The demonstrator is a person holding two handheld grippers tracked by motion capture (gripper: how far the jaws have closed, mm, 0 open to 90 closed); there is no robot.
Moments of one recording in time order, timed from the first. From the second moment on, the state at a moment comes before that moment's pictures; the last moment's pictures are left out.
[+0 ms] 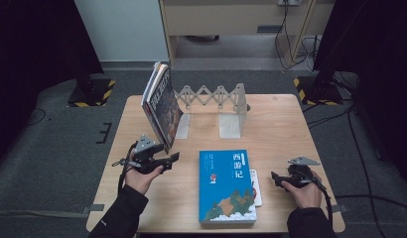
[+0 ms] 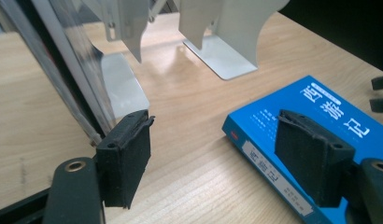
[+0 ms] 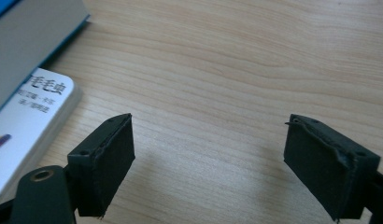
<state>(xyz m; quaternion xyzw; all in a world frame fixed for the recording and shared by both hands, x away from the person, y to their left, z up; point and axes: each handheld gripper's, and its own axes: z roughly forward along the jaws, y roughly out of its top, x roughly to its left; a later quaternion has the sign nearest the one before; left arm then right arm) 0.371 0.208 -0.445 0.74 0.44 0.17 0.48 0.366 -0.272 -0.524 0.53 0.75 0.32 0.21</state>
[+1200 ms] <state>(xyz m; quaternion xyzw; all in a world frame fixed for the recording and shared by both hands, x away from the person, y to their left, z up) 0.390 0.152 -0.501 0.77 0.43 0.09 0.46 0.351 -0.212 -0.499 0.47 0.77 0.42 0.13</state>
